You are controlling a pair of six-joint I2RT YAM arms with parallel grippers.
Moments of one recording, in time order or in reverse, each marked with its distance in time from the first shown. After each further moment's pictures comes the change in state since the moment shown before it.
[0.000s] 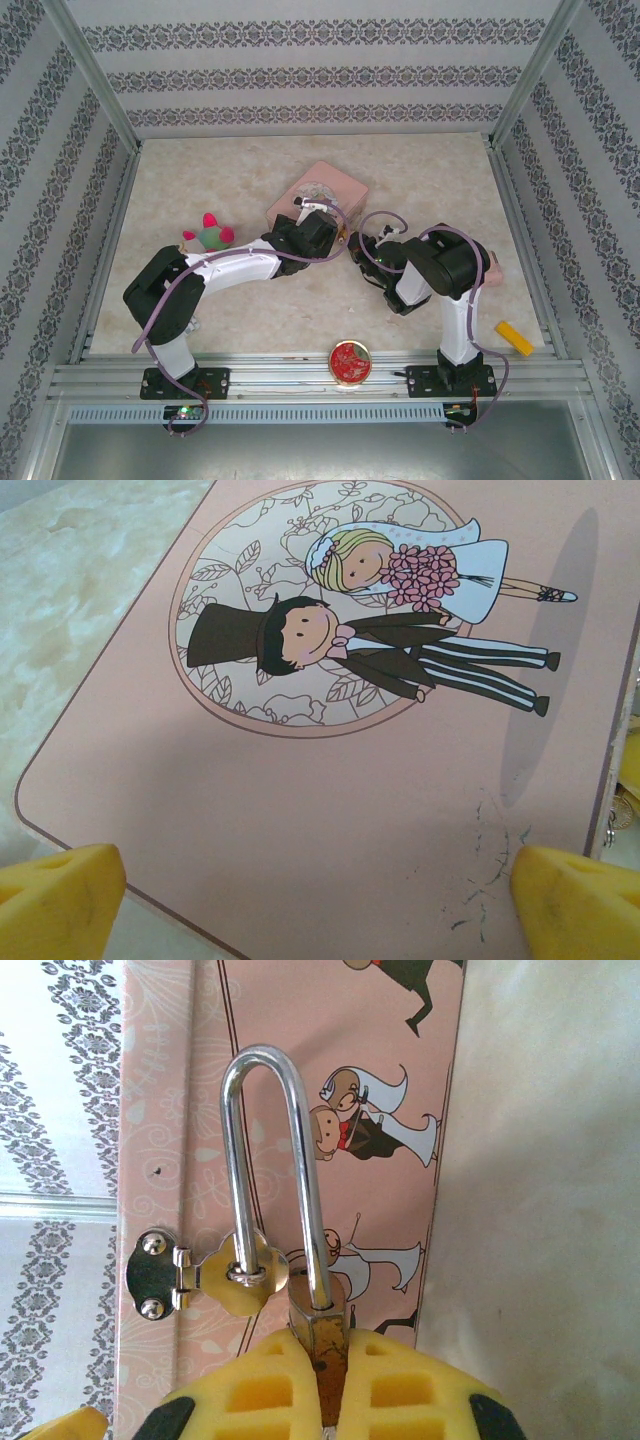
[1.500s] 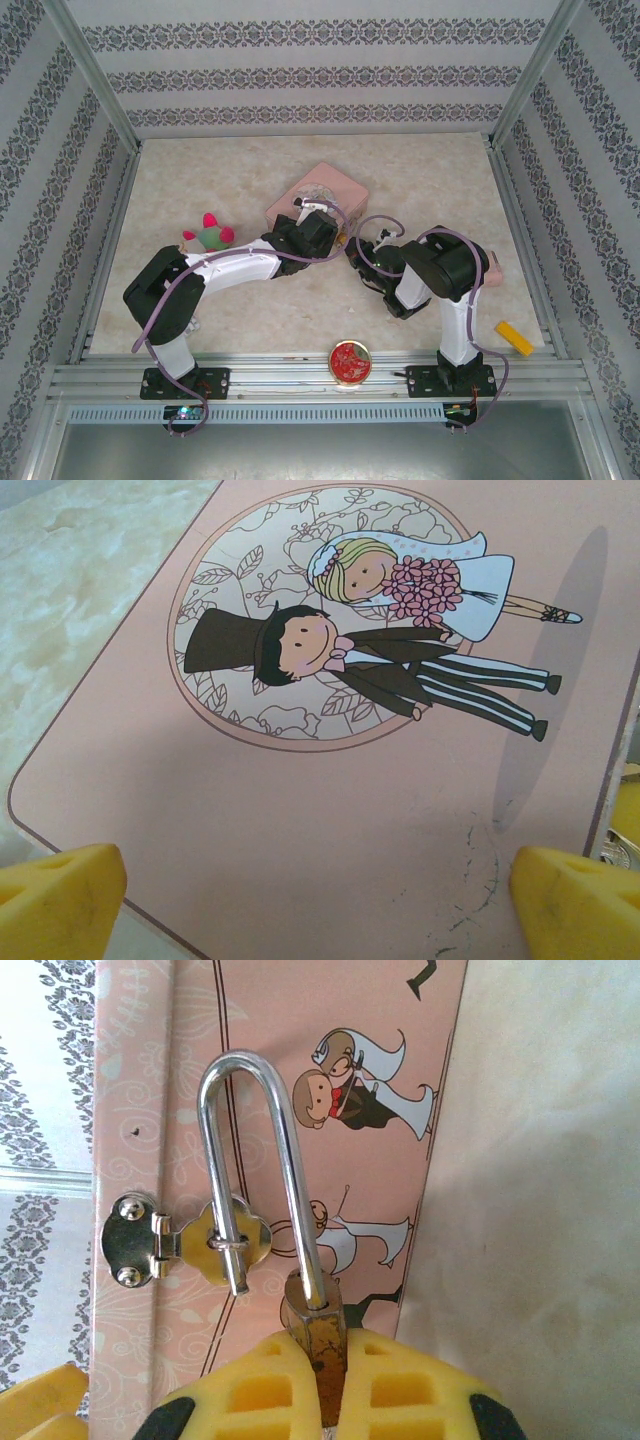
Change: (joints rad) left arm 0.000 0.000 0.000 0.002 0.003 0.000; right arm 0.031 -0.009 -0.029 -0.002 0.003 -0.029
